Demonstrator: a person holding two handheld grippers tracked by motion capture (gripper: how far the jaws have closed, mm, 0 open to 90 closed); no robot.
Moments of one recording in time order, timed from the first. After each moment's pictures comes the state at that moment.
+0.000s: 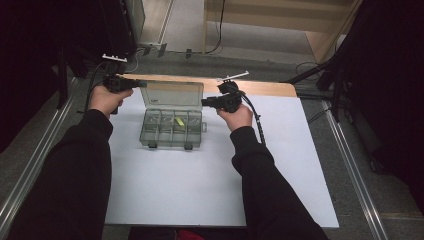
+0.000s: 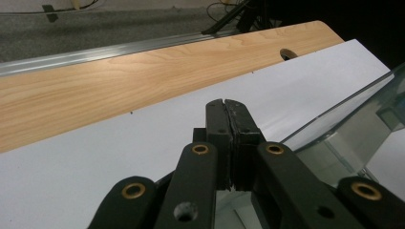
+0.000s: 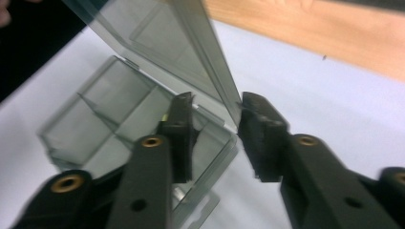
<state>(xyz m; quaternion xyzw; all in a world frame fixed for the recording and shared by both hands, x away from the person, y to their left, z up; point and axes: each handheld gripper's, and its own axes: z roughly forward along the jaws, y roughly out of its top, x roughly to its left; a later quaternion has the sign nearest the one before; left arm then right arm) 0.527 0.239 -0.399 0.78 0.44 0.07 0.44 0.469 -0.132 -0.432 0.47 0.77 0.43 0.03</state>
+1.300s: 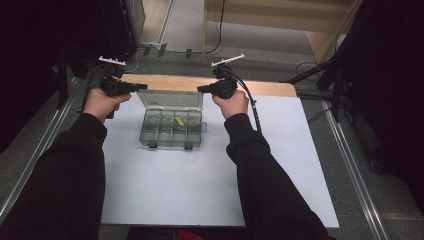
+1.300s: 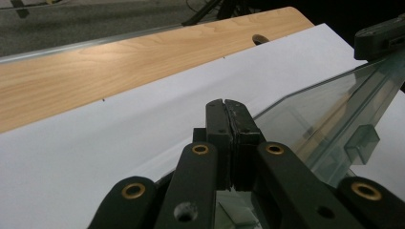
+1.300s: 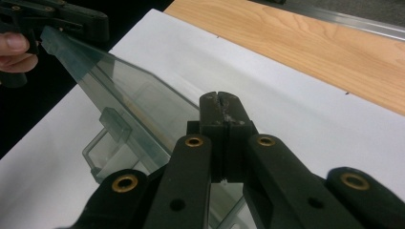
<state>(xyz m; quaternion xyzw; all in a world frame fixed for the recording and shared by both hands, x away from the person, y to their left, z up) 0.503 0.241 -0.390 0.80 0.41 0.04 0.44 0.487 -0.115 -0.389 0.45 0.78 0.43 0.00</state>
